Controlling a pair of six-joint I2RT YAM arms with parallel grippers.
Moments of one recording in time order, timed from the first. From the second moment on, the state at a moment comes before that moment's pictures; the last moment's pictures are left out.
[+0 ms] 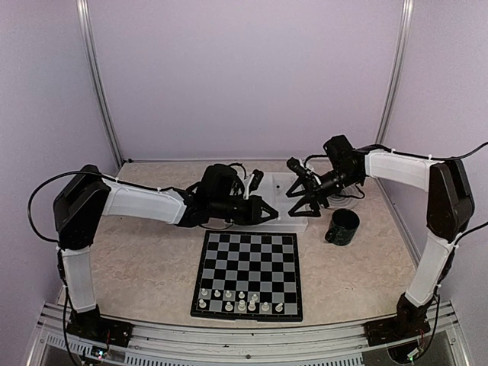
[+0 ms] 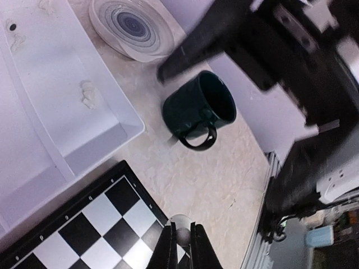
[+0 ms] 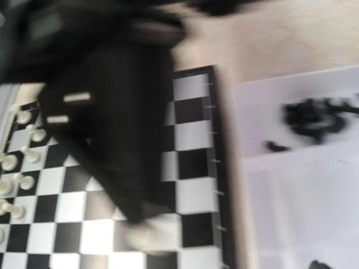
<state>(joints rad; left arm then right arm) -0.85 1.99 1.28 0.29 0.44 -0.69 0.41 1.82 1.39 -0.65 -0.93 -0.76</state>
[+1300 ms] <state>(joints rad) -1.22 1.97 1.42 -0.57 0.08 0.01 0.30 1.77 1.39 -0.59 -0.82 -0.73</state>
